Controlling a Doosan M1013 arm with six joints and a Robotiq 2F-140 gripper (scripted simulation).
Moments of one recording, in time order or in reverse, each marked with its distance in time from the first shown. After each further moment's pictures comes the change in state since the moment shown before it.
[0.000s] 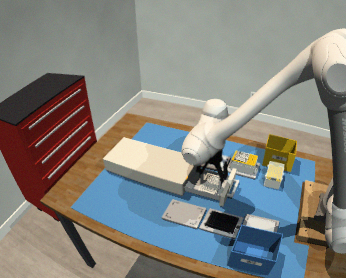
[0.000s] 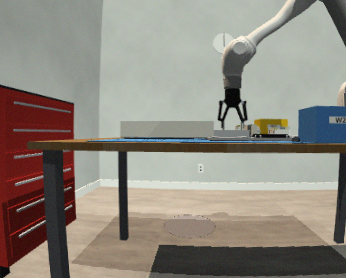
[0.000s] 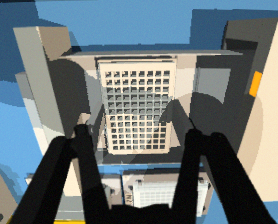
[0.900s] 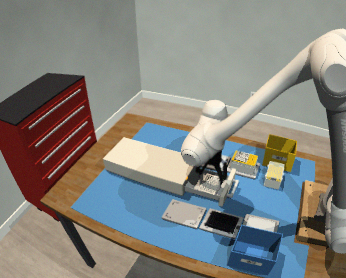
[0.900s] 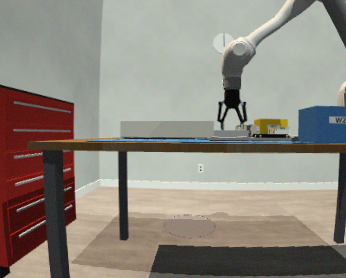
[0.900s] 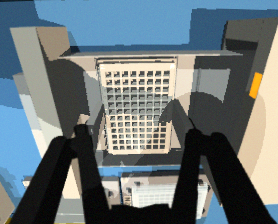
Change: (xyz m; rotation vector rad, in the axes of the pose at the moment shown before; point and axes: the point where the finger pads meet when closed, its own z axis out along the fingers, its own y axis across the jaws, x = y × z) arm 0.000 0.002 0.005 -0.001 0.000 0.000
